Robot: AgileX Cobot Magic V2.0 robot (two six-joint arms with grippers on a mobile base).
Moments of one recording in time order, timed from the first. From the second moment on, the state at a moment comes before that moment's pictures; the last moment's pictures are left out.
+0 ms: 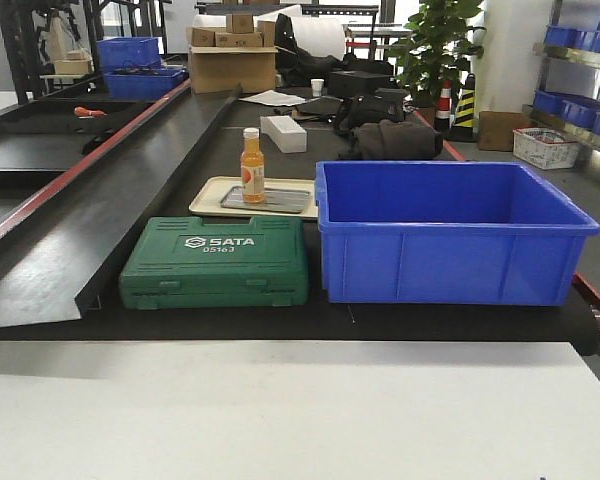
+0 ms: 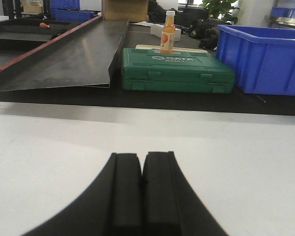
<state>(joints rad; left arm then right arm) -0.05 -0.01 0.02 -0.03 0.16 -0.09 -0.02 -0.01 0.03 -0.04 0.13 -0.03</state>
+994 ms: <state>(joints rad) -0.05 -0.01 0.02 -0.03 0.13 -0.09 -0.02 -0.01 0.03 -0.04 0.12 -0.03</state>
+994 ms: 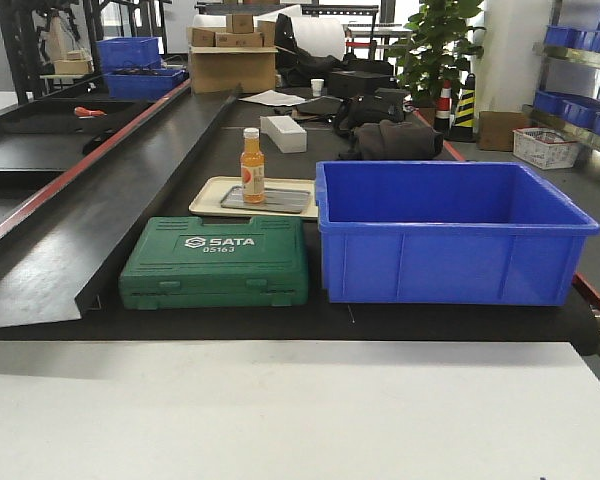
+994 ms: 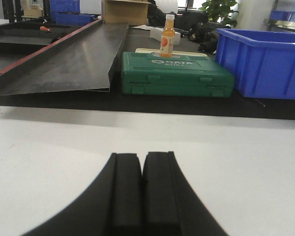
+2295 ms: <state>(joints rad) -0.05 0.56 -0.30 -0.03 0.01 -0.09 -0.02 0.65 -0.29 -0.02 0.07 0.05</state>
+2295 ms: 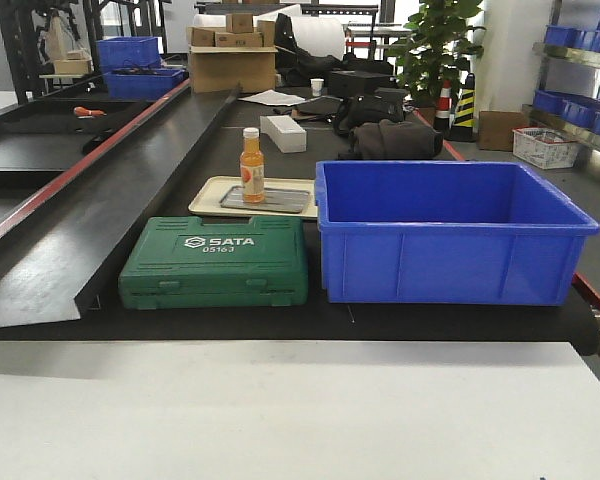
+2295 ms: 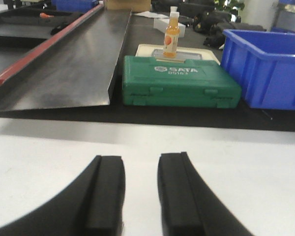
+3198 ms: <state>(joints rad) 0.03 1.52 -0.89 -0.02 0.76 0.21 -0.02 0.74 -0.29 0.05 0.36 0.12</state>
